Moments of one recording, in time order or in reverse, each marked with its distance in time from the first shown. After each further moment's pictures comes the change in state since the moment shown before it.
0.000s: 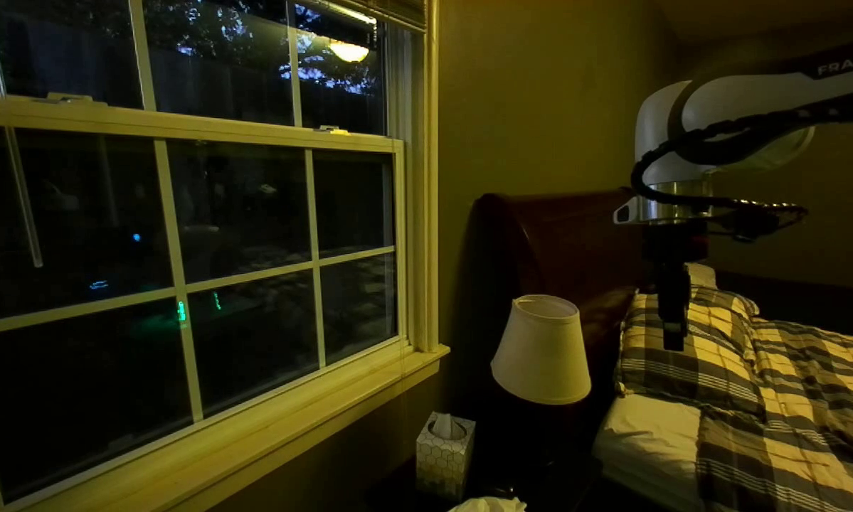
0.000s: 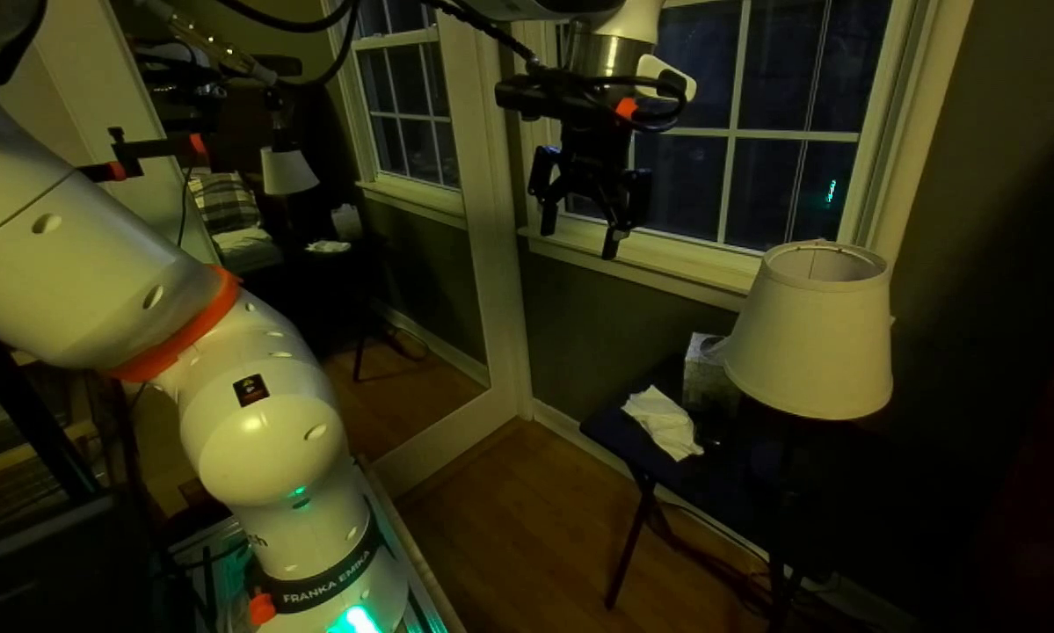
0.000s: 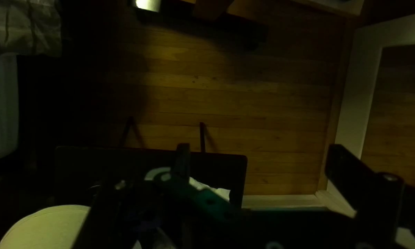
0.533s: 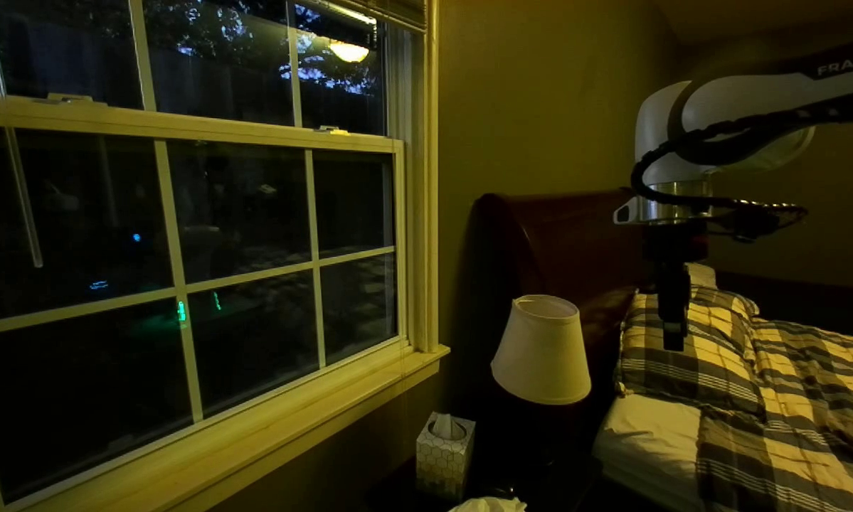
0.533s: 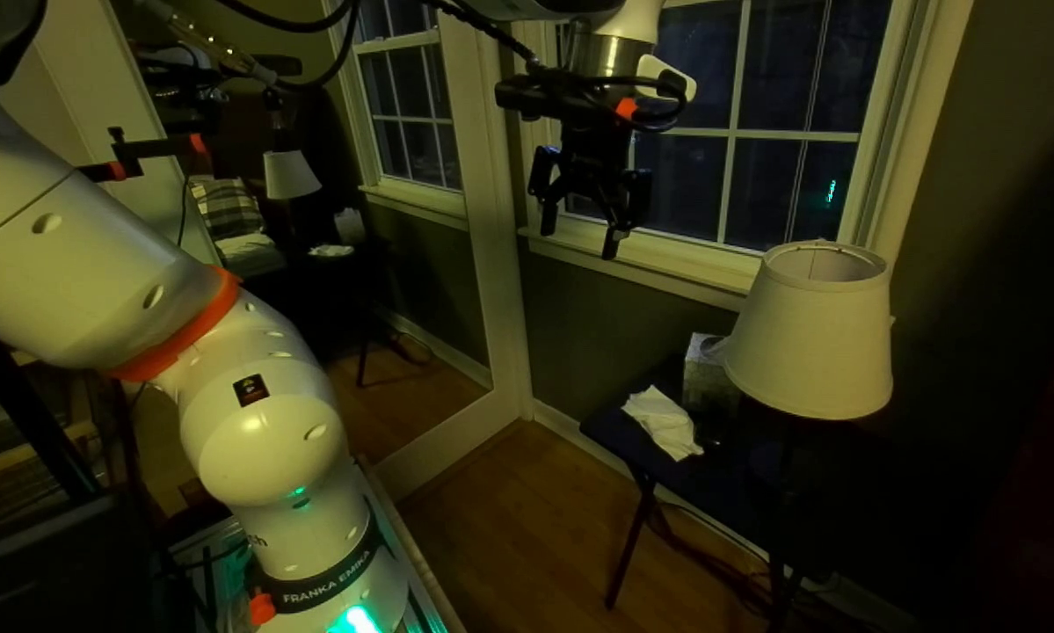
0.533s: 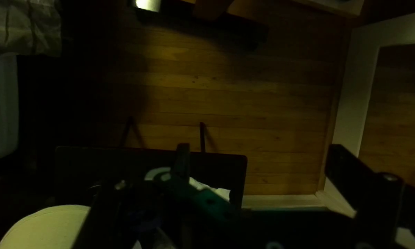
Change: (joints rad) arm 0.000 0.000 0.000 0.000 0.000 0.000 0.000
